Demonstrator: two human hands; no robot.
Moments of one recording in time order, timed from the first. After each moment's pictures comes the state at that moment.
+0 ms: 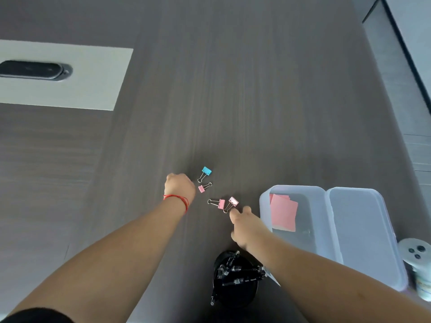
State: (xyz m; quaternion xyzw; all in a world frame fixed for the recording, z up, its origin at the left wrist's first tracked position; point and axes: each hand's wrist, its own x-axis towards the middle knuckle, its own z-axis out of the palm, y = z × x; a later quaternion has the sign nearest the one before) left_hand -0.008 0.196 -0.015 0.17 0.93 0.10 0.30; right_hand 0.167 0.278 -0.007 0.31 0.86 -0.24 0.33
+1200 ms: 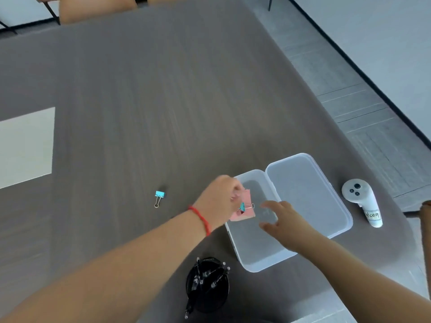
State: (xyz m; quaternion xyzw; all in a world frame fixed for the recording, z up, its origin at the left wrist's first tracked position) left_hand 0.132 0.310 0.065 0.58 0.73 0.20 0.29; right_hand 0.324 0.353 0.057 0.52 0.74 -0.41 0.12
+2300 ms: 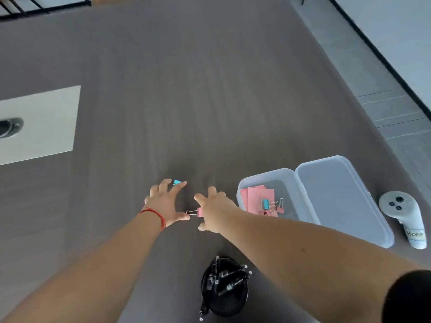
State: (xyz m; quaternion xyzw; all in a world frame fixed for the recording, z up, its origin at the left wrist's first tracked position) left_hand -0.006 0.206 -0.014 0.41 0.87 -0.07 0.27; right_hand 0.130 0.299 -0.005 0.27 0.90 -0.23 0.26
